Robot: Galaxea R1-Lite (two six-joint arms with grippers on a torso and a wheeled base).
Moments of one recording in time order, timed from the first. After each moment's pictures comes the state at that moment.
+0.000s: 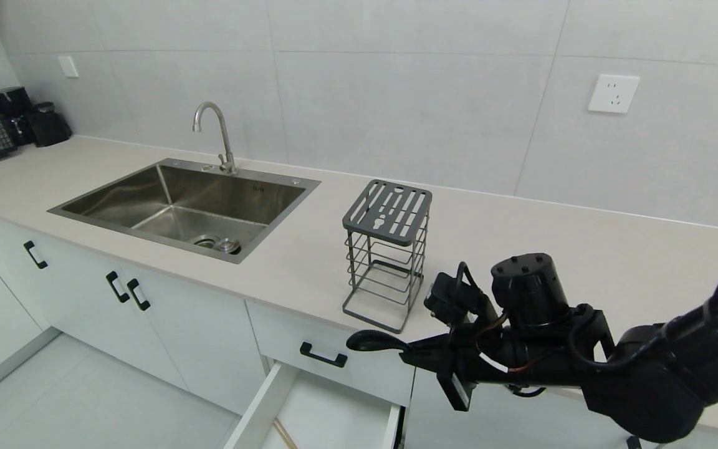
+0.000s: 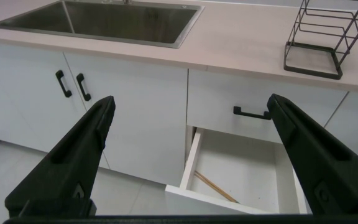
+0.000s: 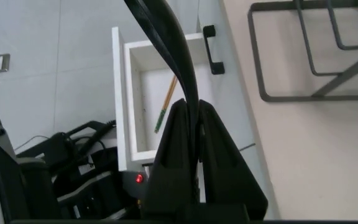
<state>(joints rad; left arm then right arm) 0.00 0.00 0.00 0.00 -0.07 0.01 0.67 1.96 -0.65 -0.66 0.38 -0.20</state>
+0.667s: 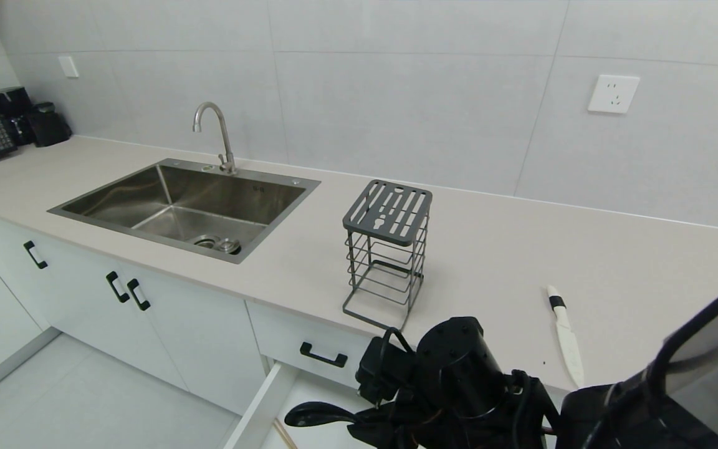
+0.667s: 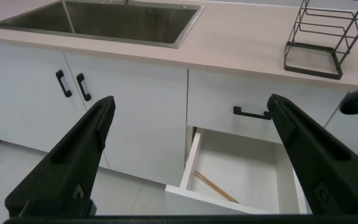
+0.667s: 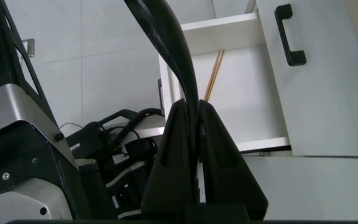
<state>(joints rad) 0.00 0.00 0.00 0.00 -0.07 0.01 0.96 2.05 -0.67 -0.69 0.20 -0.04</state>
